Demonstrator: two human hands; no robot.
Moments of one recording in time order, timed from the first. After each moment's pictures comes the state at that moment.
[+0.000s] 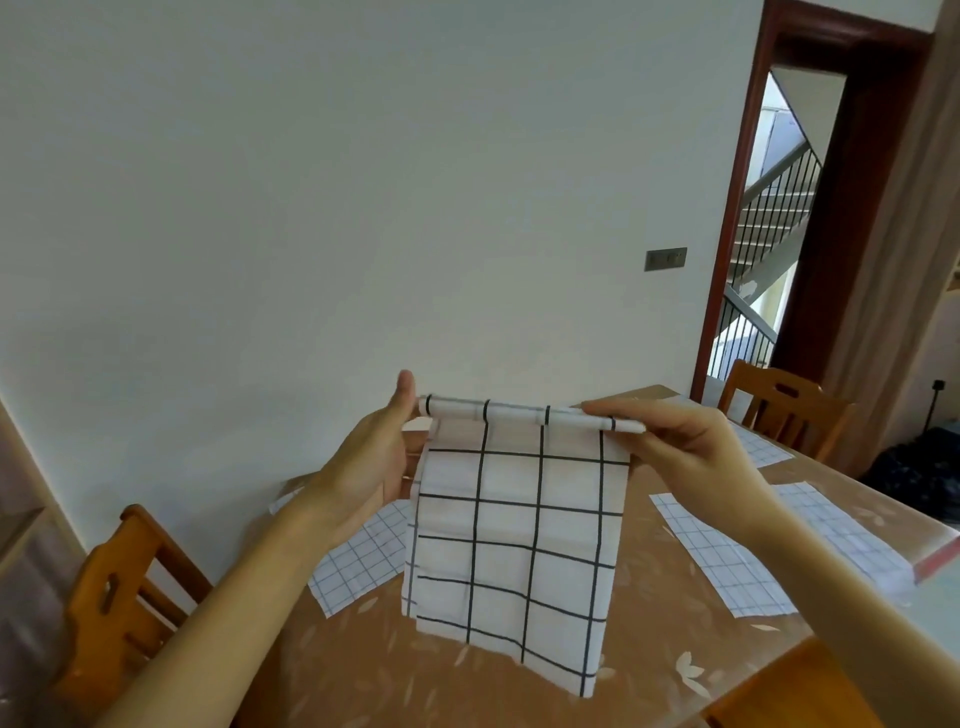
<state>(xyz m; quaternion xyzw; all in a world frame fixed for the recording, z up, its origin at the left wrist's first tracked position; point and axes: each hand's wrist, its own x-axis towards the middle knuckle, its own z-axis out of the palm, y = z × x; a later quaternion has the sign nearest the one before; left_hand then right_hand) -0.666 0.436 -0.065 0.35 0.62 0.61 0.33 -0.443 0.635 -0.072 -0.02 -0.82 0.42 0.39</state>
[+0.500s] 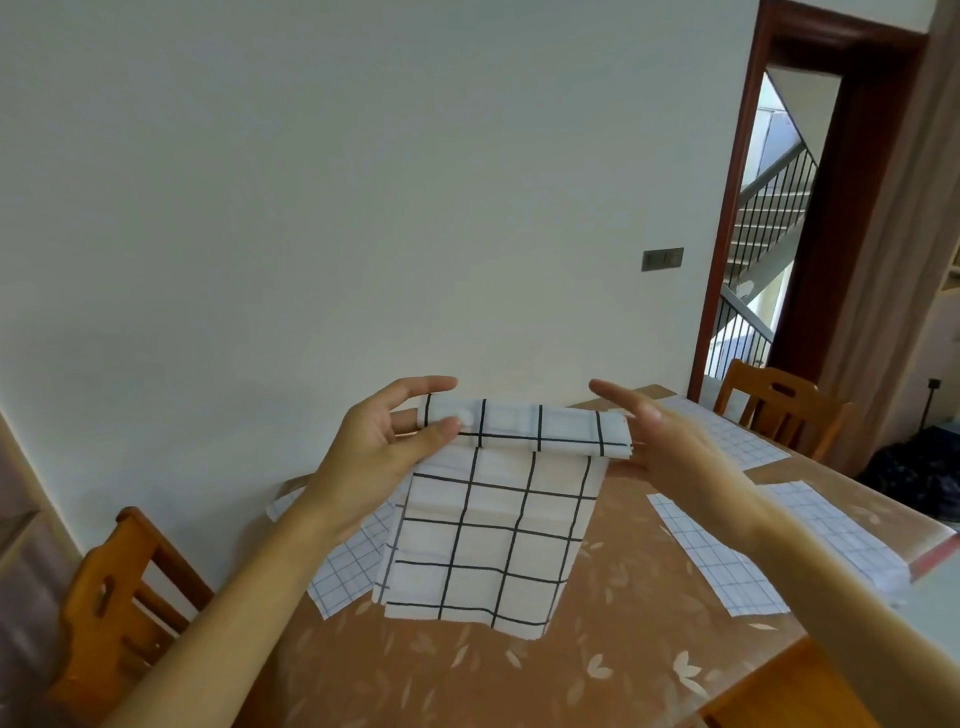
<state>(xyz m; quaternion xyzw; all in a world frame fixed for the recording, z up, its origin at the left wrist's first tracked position) -0.653 0.438 -0.063 0.46 0.61 0.62 0.16 -0.447 0.645 -0.080 -0.11 -0.80 0.52 0.26</state>
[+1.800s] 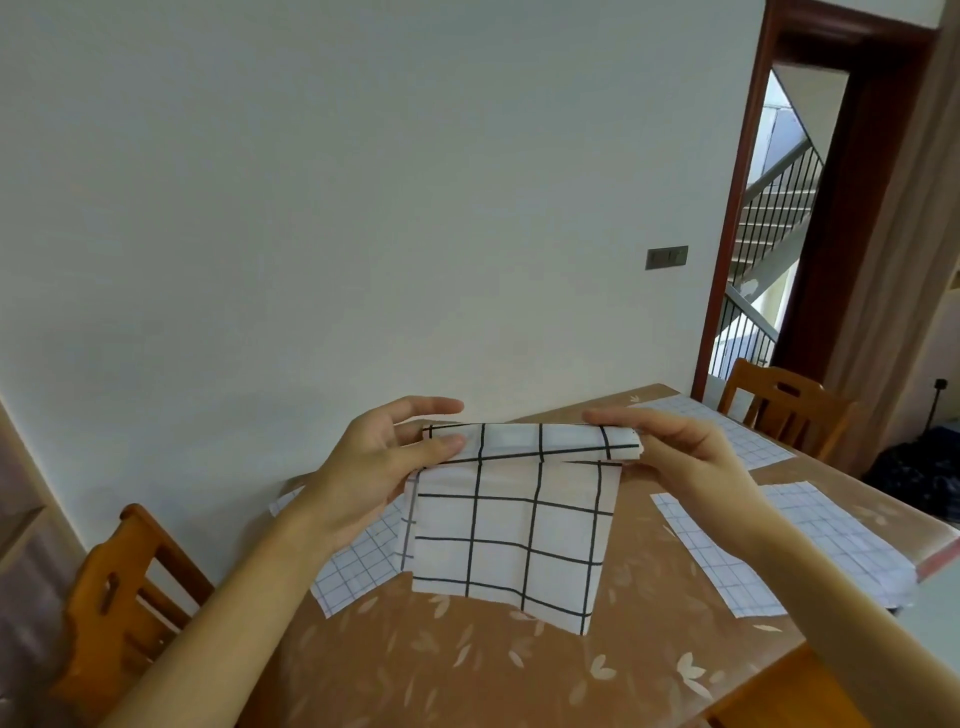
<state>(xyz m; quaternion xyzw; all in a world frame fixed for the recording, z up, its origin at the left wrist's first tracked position) -0.660 0.435 -0.068 0.39 0.62 0.63 0.27 -0.442 0.628 -0.078 -0.07 -0.74 0.58 0.34</state>
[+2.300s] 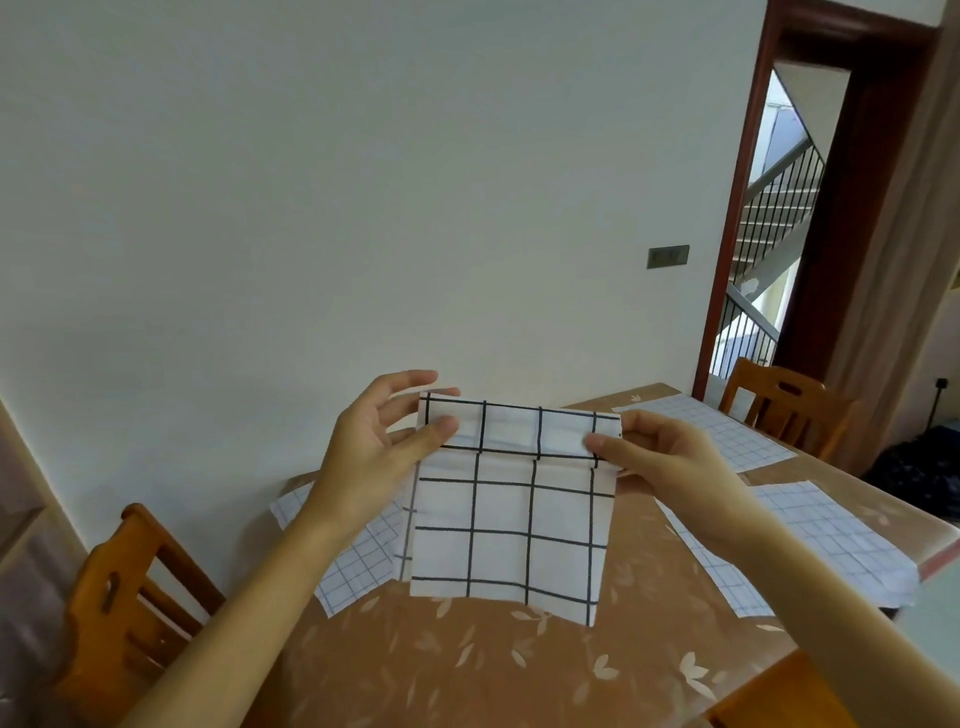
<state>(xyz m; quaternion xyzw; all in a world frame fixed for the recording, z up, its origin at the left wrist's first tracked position) -0.658 0.436 -0.072 0.43 0.62 0.66 0.10 -0.459 0.630 -0.083 -0.15 -0.73 0.60 0.31</state>
